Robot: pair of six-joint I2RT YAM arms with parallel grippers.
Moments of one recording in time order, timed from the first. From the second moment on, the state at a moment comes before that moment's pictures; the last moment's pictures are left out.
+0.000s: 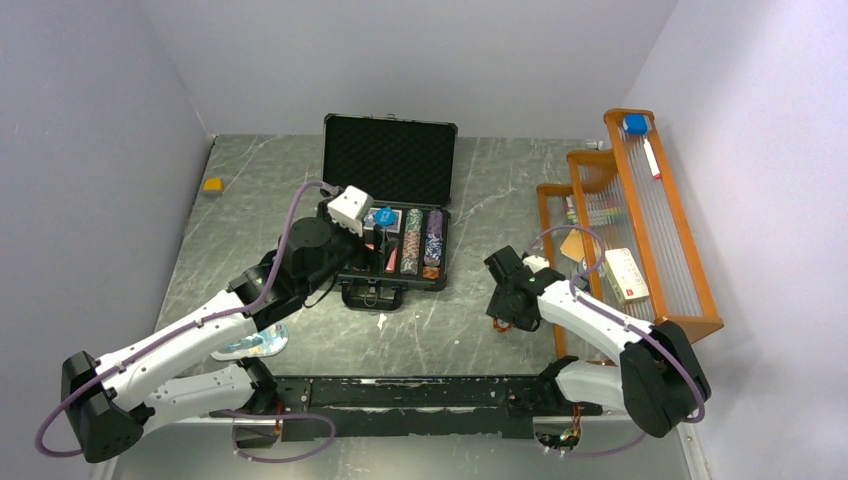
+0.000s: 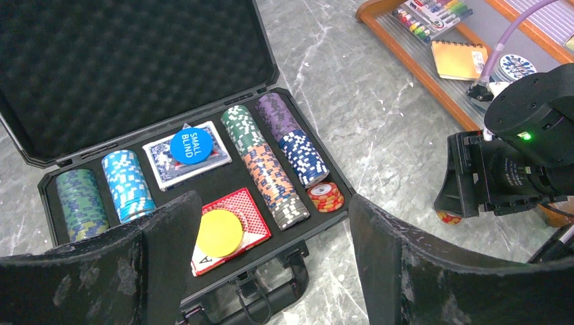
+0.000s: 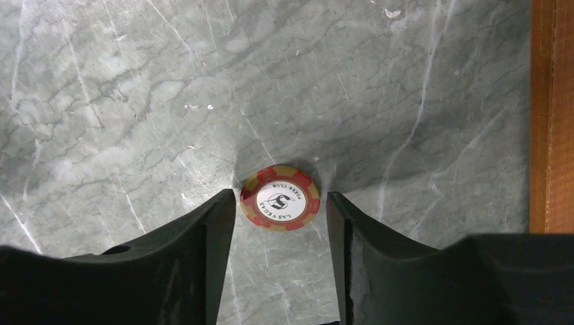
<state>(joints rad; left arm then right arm) -0.87 0.97 0.83 -0.08 -0.23 -0.18 0.54 1.19 0.57 -0.69 0.28 0.91</state>
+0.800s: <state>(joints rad) -0.87 0.99 0.83 -0.08 -0.24 -0.18 0.56 1.24 0.58 -0.67 0.25 0.87</state>
